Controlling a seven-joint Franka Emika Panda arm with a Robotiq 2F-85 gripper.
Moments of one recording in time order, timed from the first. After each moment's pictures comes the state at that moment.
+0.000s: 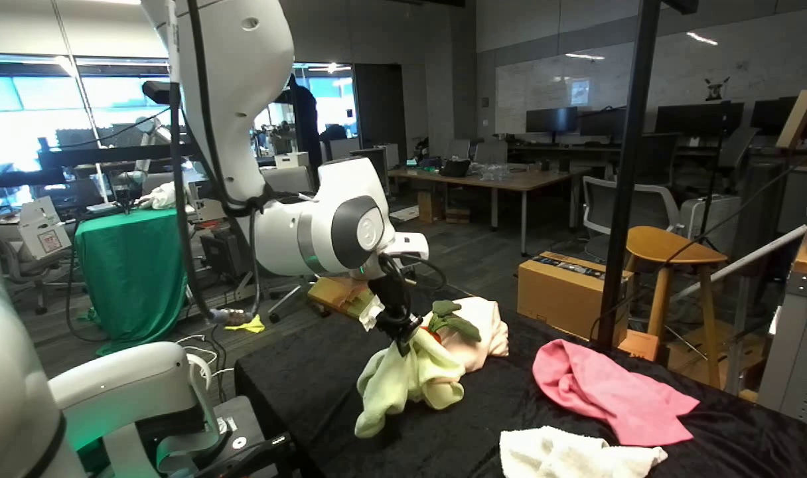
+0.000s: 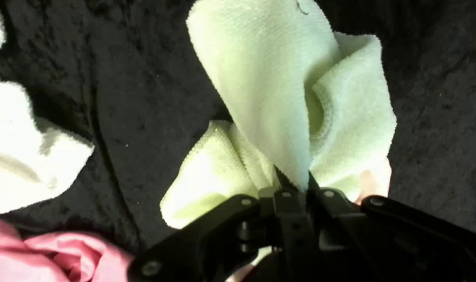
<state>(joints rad) 0.34 0.12 -0.05 -2.65 -0.41 2.96 0.45</state>
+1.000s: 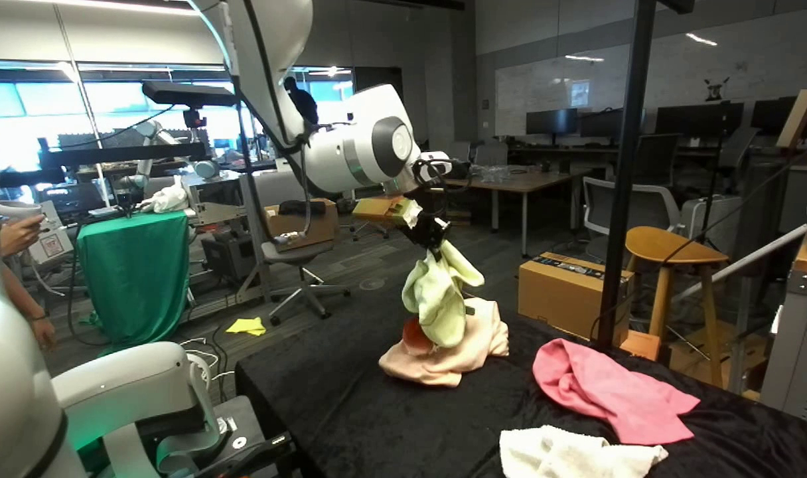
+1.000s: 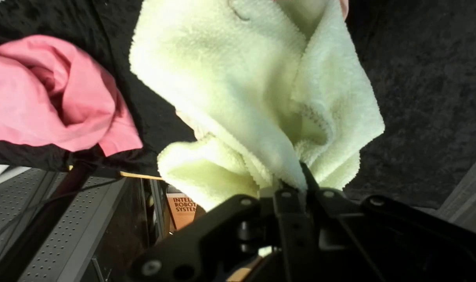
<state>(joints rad) 0.37 0.19 0.01 -2.21 -0.34 2.73 0.41</state>
